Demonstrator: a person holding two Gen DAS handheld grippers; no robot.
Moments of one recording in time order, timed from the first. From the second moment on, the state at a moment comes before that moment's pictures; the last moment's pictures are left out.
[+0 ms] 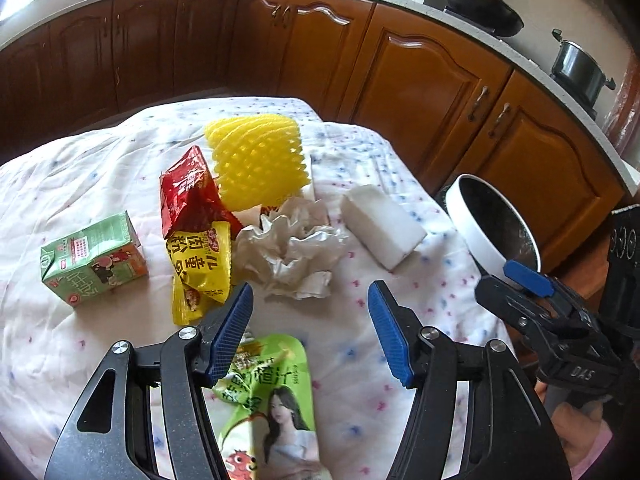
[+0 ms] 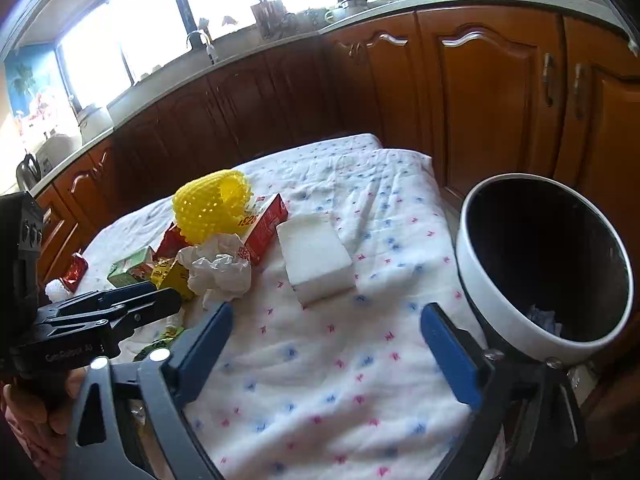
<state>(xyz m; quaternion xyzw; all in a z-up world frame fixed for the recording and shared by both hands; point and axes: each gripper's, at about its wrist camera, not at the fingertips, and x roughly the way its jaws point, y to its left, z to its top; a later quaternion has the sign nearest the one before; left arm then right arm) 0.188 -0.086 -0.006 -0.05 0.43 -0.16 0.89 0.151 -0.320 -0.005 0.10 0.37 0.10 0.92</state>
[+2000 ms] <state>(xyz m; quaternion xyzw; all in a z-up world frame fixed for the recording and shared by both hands) 0.170 -0.195 0.021 0.01 0.41 -0.28 0.87 0.080 -0.435 -0.001 0.19 0.34 0.01 0.92</state>
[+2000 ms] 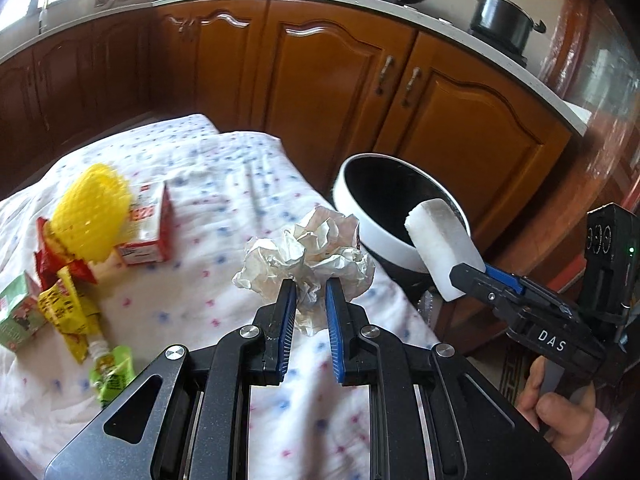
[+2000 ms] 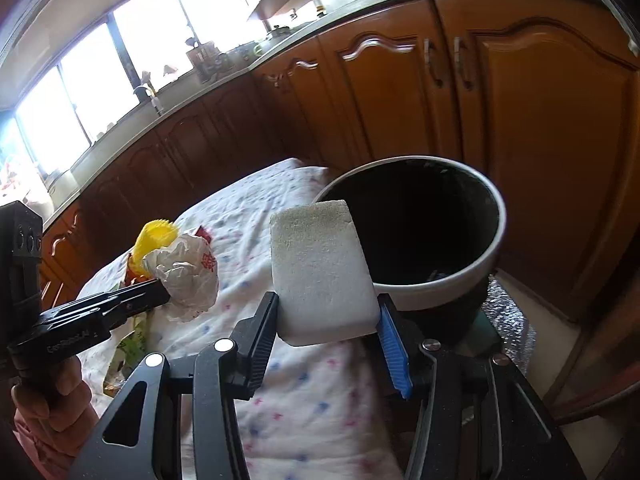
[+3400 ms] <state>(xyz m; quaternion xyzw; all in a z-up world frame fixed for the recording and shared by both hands) 0.238 -0.350 0.013 0.09 0.45 -0.31 0.83 0.138 -0.520 -0.011 0.17 0.38 -0.05 0.91</state>
